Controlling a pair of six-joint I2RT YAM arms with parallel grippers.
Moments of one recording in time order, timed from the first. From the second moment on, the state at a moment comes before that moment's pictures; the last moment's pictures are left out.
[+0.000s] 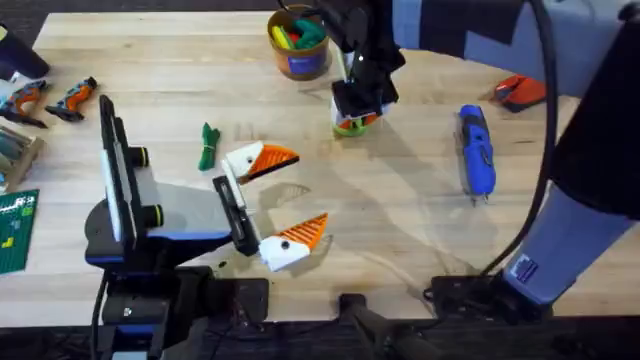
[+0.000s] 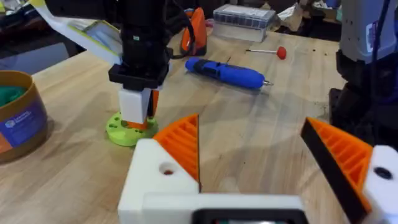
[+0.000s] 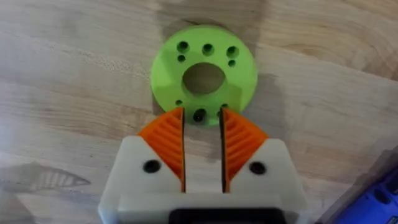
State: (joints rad) left arm 0.02 0.01 0.01 -0.12 1.16 0.07; right arm 0.58 2.02 1.61 -1.05 0.07 0.33
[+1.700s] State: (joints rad) left arm 0.02 0.01 0.01 -0.12 1.16 0.07; right arm 0.58 2.04 1.61 -1.05 0.08 0.33
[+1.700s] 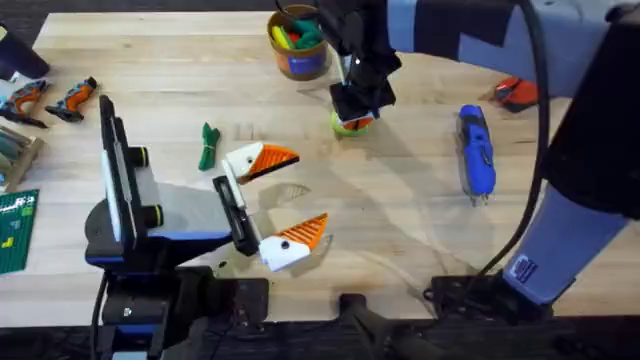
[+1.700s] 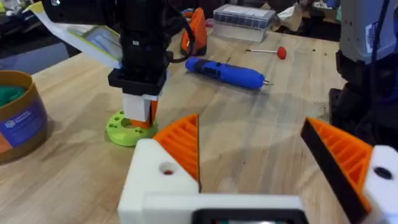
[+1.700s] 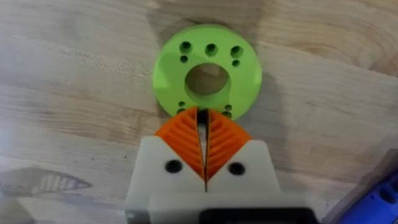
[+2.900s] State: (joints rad) left arm 0.02 0.01 0.01 -0.12 1.16 0.07; right arm 0.58 1.64 1.84 -1.30 -0.03 0.19
